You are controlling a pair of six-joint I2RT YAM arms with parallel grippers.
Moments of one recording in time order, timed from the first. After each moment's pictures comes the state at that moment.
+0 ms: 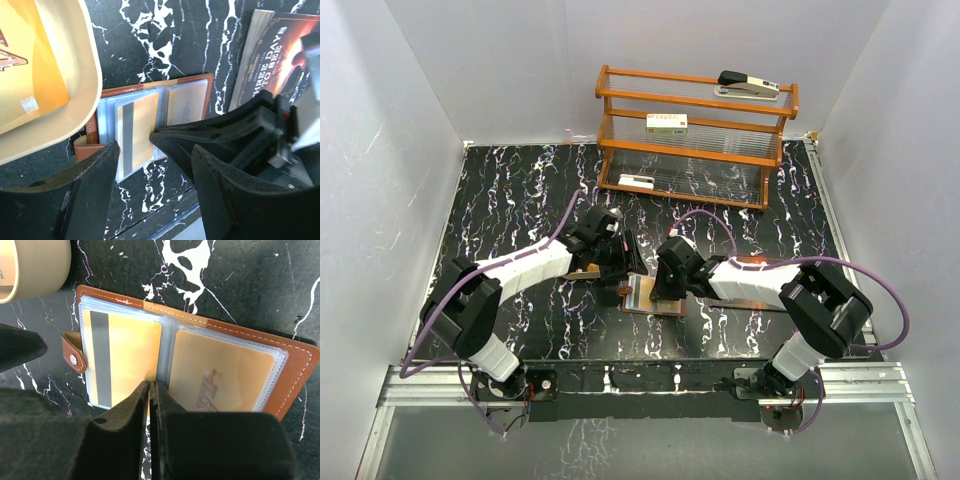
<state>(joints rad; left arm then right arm) -0.66 1.55 0.95 -0.31 0.26 -0.81 0.80 1.57 0.76 -0.15 -0.03 0.87</state>
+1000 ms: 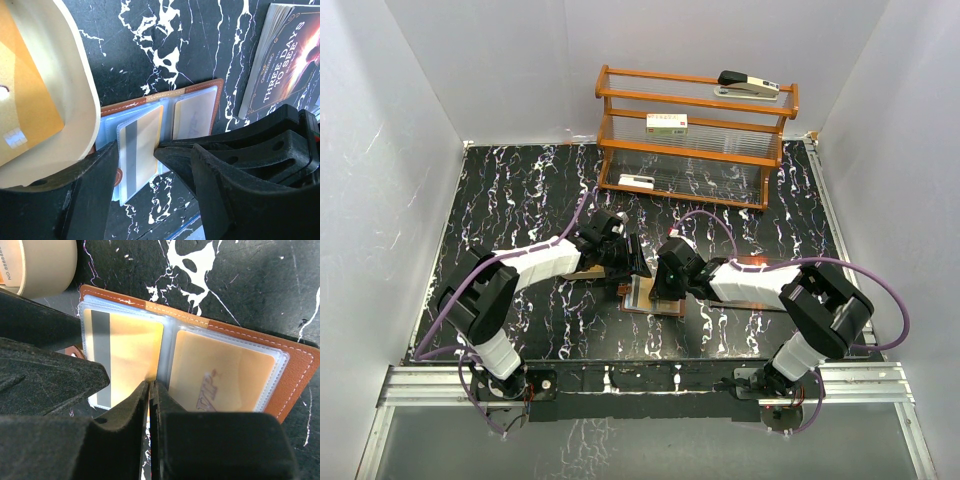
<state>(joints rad) -0.66 1.67 0.95 -0.23 0.30 -0.78 0.80 1.57 0.74 -0.10 -0.03 0.87</state>
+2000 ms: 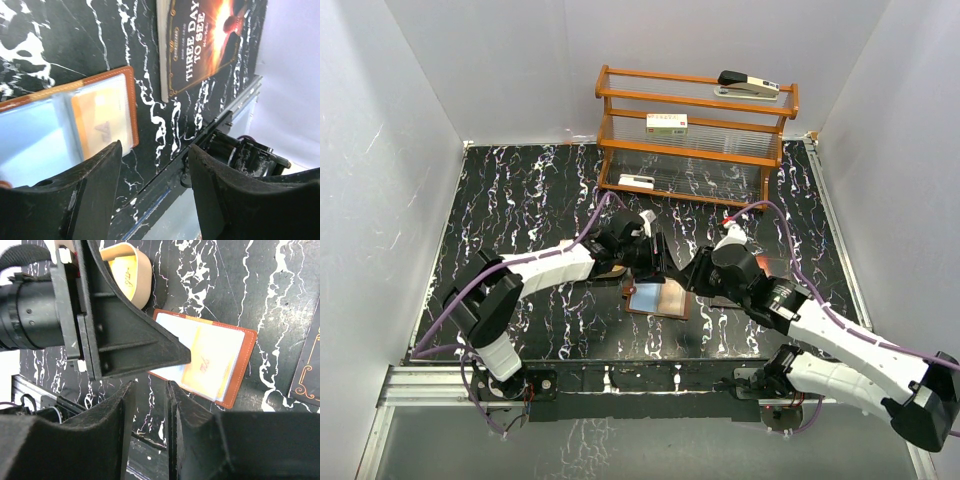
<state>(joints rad) -0.80 1.68 0.99 -0.05 0.40 -0.94 0.81 0.87 0.66 -0.37 0.16 0.86</state>
